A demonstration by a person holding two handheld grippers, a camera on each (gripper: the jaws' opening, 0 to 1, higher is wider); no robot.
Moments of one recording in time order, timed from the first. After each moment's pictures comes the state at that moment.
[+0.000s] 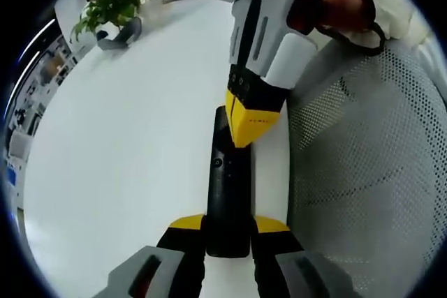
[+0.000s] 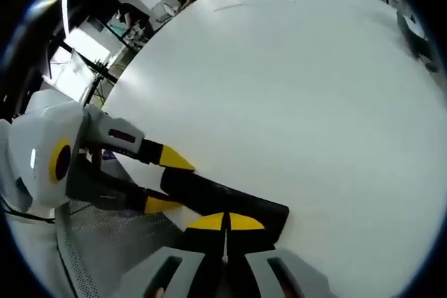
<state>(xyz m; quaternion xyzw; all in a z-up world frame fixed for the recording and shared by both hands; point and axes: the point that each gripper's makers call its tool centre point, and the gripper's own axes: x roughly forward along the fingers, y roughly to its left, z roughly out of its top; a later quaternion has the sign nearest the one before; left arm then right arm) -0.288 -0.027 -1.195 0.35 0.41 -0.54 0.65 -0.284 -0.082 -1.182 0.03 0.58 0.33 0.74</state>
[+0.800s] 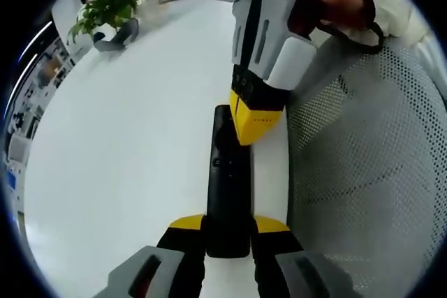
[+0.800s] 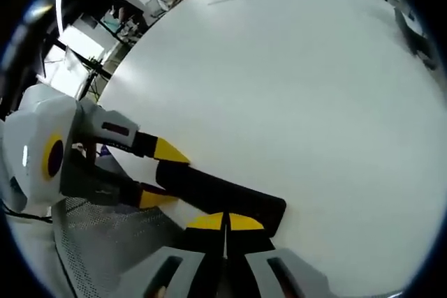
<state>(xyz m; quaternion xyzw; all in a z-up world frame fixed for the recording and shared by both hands) -0.289 -0.027 -1.194 0.36 0.41 -0.54 0.64 -0.289 -0.085 -1.186 0.02 0.60 0.32 0.73</state>
